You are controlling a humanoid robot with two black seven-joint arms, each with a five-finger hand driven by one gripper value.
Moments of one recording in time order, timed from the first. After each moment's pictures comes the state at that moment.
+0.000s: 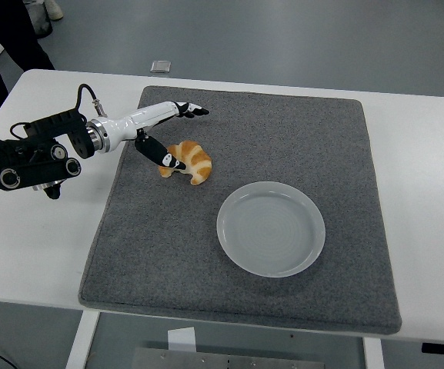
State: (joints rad) left arm -1.18 0.56 0.21 -1.10 0.77 0.22 -0.36; right arm 0.08 0.00 -0.16 0.13 0.08 -0.20 -0.03
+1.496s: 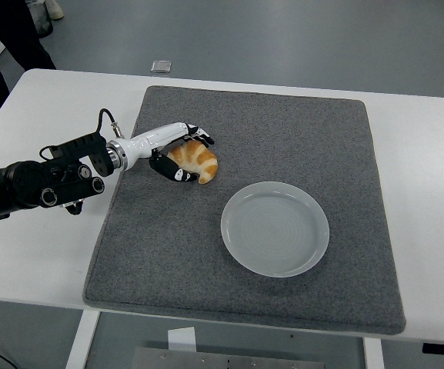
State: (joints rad) left arm -1.09 0.39 0.21 -0.86 0.78 0.22 -0.42; right arm 0.08 0.00 -0.16 0.12 0.08 -0.20 -0.03
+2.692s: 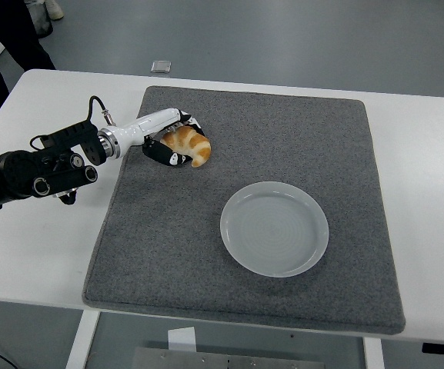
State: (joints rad) left arm -1.11 0.42 0.20 -0.86 0.77 0.23 -0.42; right arm 0.08 0.00 -0.16 0.12 0.08 -0.20 -0.03
